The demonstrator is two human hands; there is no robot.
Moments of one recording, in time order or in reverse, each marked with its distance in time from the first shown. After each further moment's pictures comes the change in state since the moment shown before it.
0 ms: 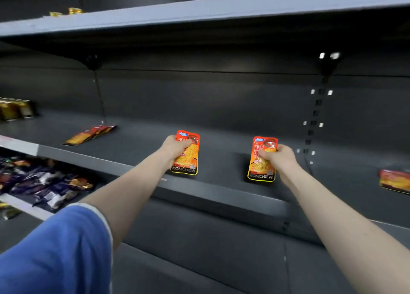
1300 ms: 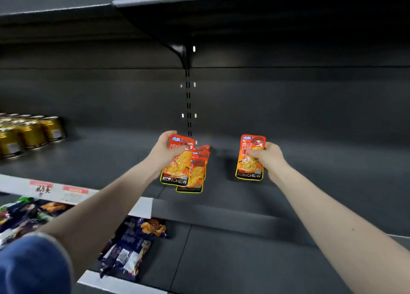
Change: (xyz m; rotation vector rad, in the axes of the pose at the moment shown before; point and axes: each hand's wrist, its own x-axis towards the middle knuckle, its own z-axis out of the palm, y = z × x) left_hand 0.297 -0.067 -0.468 0.074 -0.167 0.210; right_hand 0.056 -0.078 0.555 0.042 0.068 0.063
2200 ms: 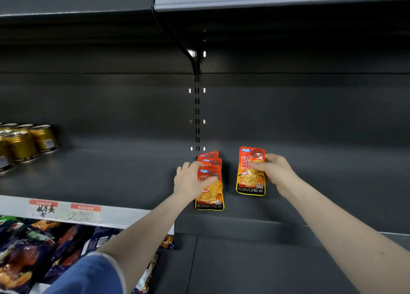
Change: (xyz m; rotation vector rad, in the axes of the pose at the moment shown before) left_hand 0.021 -0.064 0.019 0.711 -0.023 0.181; right_hand -0.025 -0.002 0.033 -0.005 -0.038 0.041
